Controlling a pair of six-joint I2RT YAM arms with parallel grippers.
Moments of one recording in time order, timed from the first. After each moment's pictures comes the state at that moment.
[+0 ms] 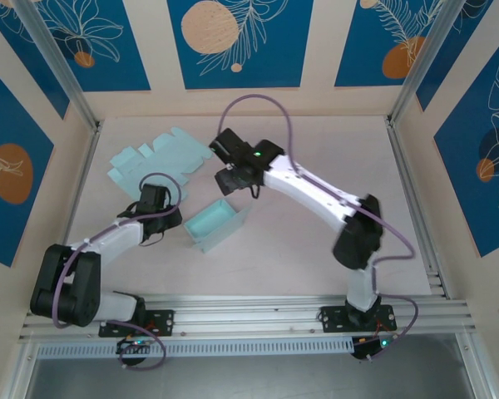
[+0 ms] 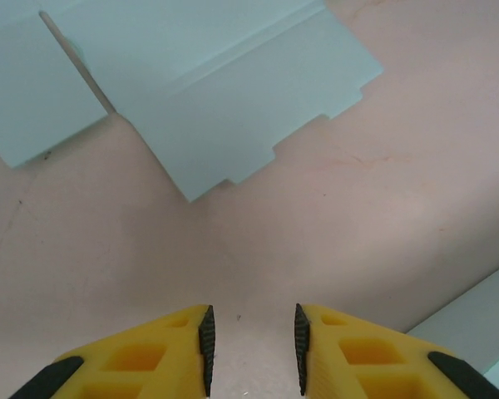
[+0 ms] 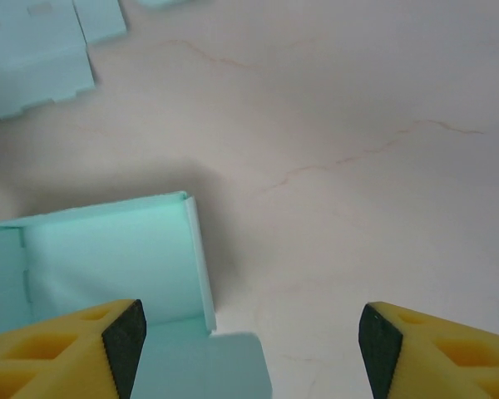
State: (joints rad) left arm -0.23 1.36 0.62 -0.24 -0.02 -0.53; right arm 0.86 1.84 1.85 -1.05 0.28 0.29
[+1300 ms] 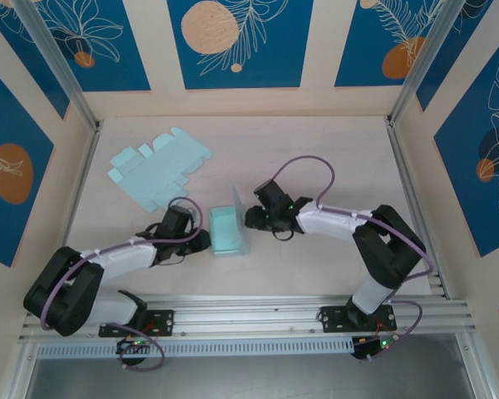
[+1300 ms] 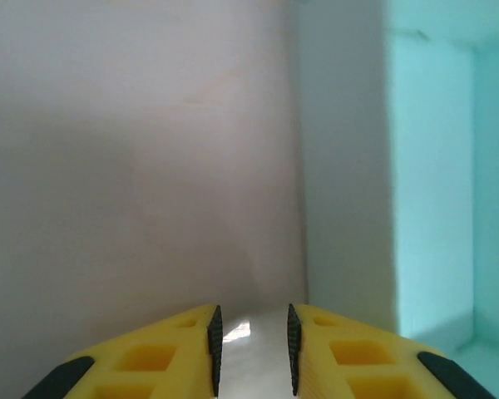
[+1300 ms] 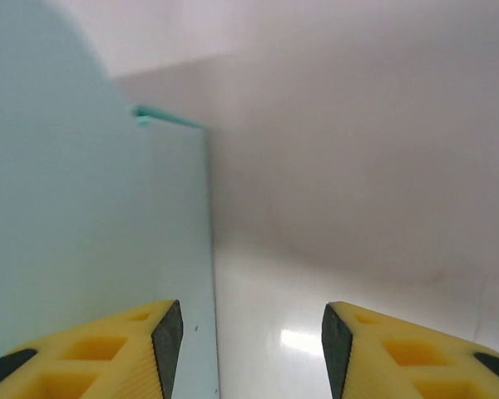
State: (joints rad) left arm -0.55 1.32 0.44 -0.05 0.19 -0.74; right arm 0.72 1.66 0.95 -0.29 -0.05 0.76
